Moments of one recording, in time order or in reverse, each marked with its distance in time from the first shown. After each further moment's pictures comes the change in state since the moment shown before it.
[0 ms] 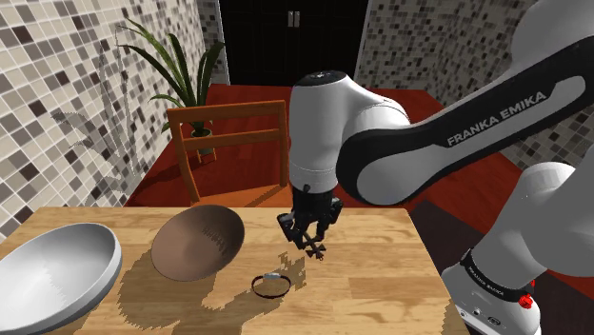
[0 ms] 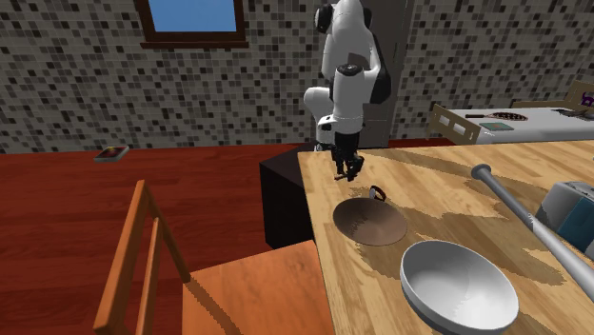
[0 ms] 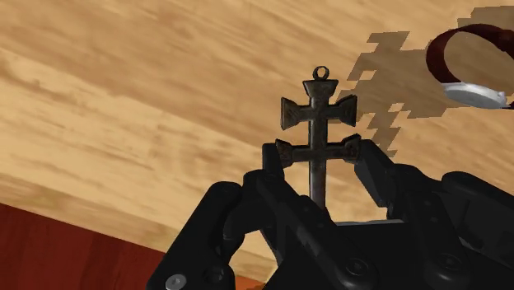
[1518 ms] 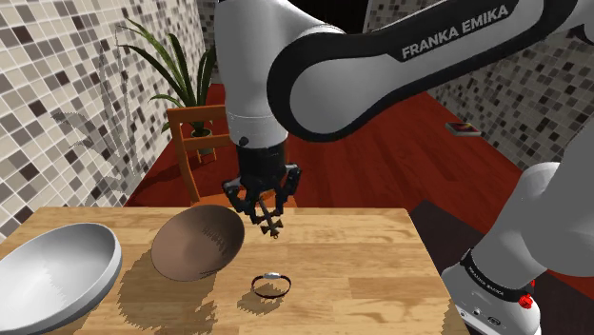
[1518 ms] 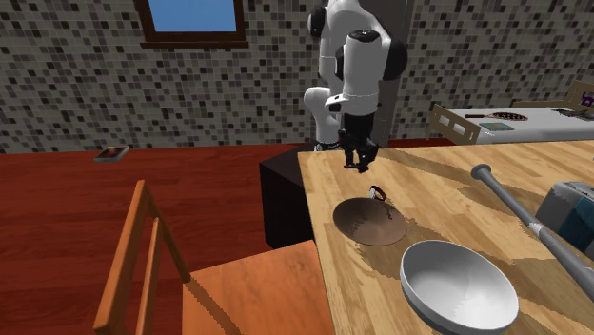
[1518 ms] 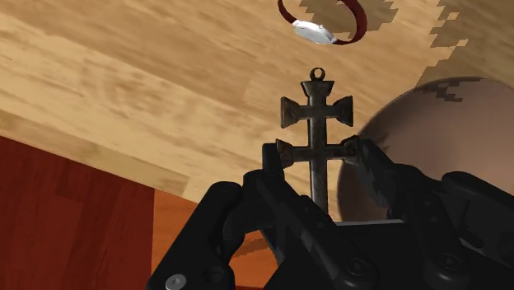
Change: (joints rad) arm -0.010 0.200 0.030 0.432 -0.131 -0.248 0.123
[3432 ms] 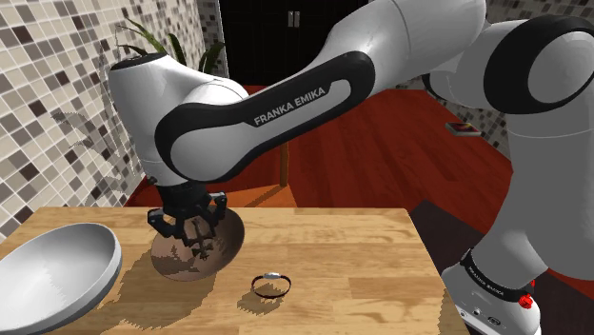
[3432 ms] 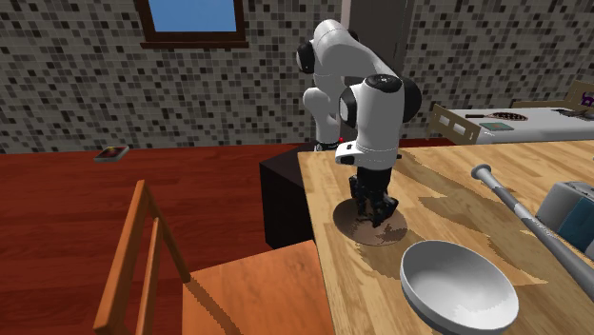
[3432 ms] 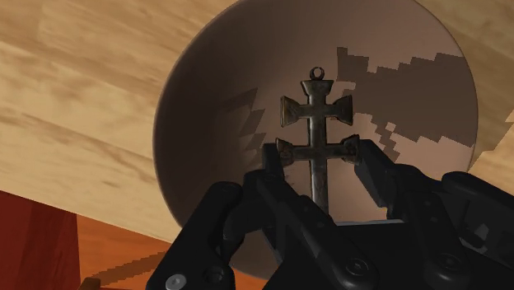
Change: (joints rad) arm 0.163 0.556 -0.032 0.524 -0.278 -0.029 0.176
